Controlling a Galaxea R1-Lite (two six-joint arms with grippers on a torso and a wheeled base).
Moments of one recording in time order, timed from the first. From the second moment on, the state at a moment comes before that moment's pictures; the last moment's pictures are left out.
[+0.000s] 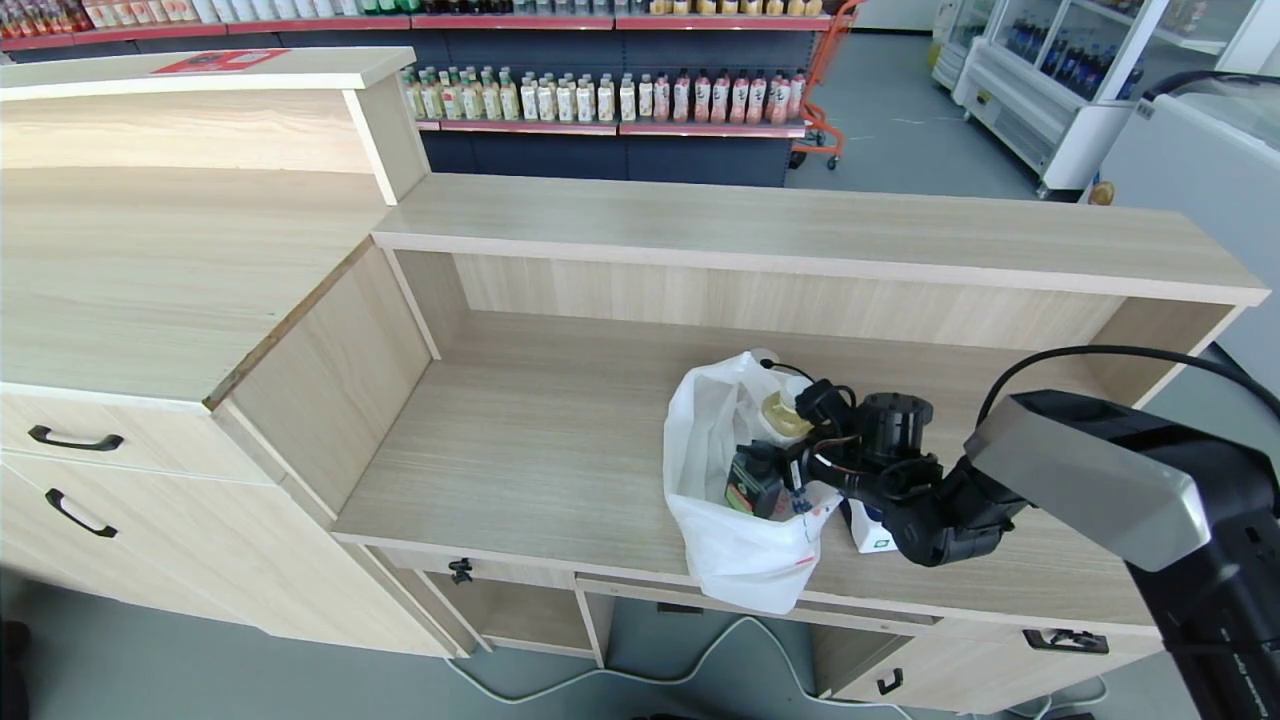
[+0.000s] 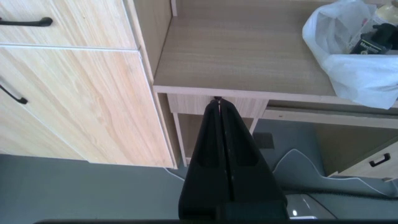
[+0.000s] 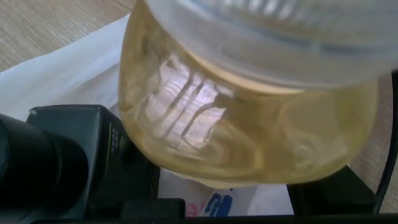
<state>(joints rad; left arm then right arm) 0.00 0.00 0.00 0.00 -0.05 0.02 0.24 2.53 -1.23 -1.10 0.29 -0.26</state>
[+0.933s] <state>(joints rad) 0.00 0.00 0.00 0.00 -0.05 0.02 0.20 2.47 -1.15 -1.16 0.30 -0.26</state>
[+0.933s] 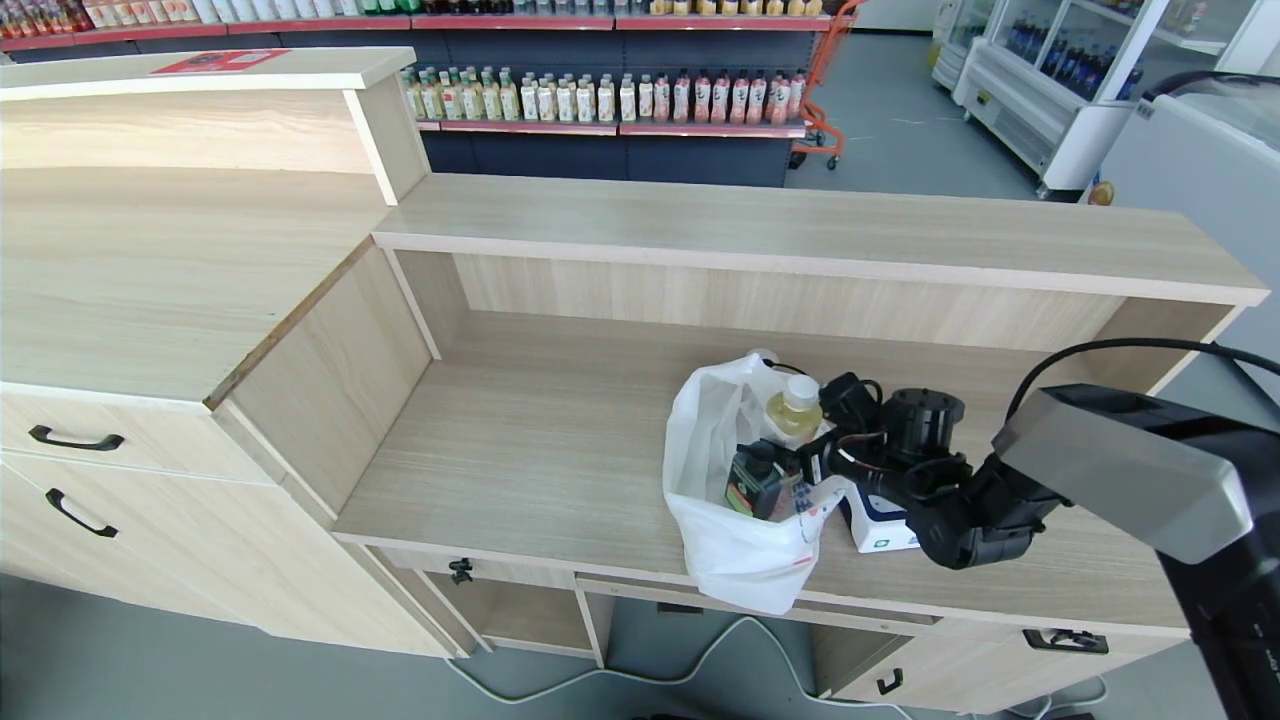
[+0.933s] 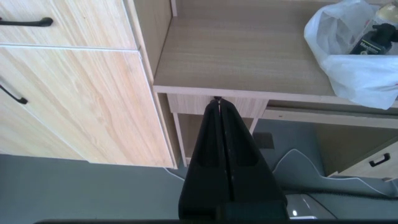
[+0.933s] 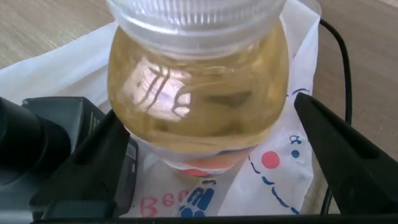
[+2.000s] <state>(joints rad) 0.00 0.00 0.00 0.00 -0.05 0.02 0.06 1.53 -0.35 -1.07 0.15 -0.04</state>
